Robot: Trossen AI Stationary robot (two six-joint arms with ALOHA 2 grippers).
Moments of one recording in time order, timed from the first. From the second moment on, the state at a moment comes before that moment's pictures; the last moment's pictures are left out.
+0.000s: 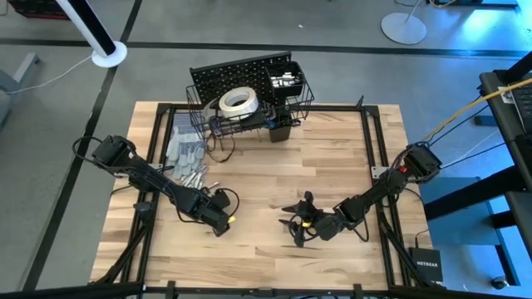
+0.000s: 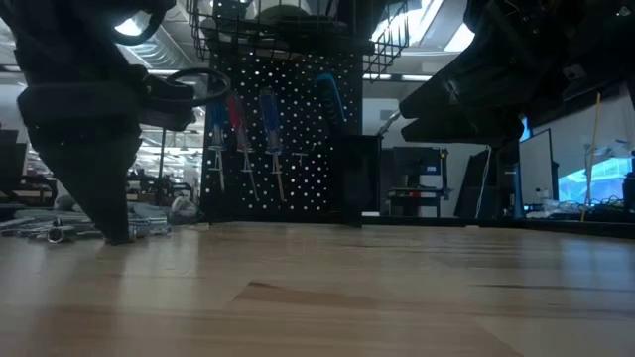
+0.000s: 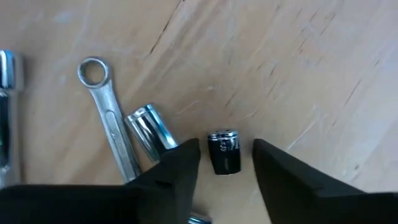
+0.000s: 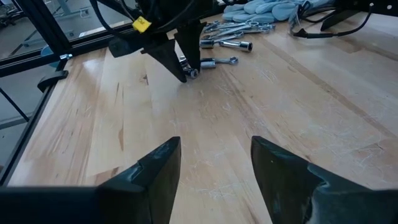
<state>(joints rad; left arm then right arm) -0.45 1.68 0.82 -0.49 -0.28 -1.02 0.59 1.72 0.68 0.55 0.70 0.57</state>
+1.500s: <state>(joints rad) 0.00 1.45 1.70 -0.01 -0.56 0.37 0.59 1.72 0.68 0.55 0.70 0.57</state>
